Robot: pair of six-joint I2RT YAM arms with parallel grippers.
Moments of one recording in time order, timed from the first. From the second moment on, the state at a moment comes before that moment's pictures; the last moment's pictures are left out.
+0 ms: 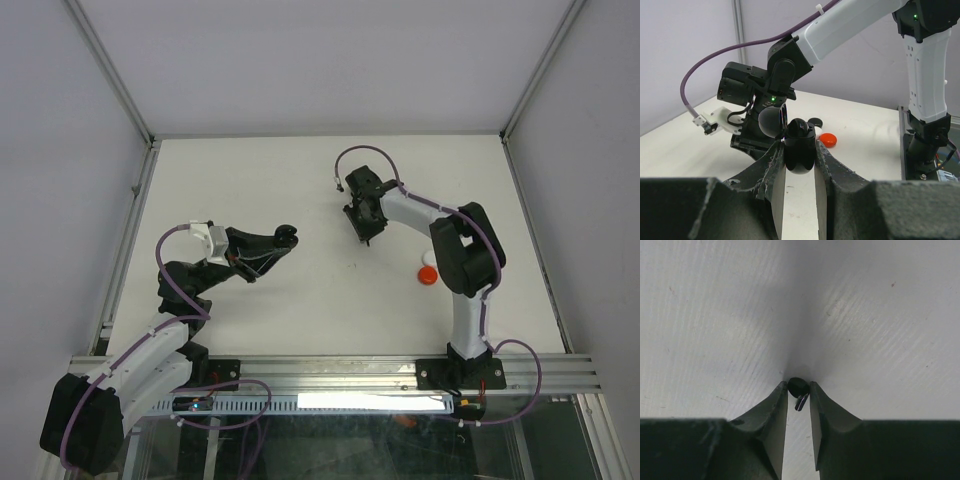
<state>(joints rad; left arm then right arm) -0.38 0.81 0.26 1.01 0.74 -0.34 0.55 1.98 1.40 -0.63 0.04 0.00</state>
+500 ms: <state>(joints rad) -0.38 0.81 0.26 1.01 0.74 -0.34 0.57 1.89 1.34 -0.63 0.04 0.00</state>
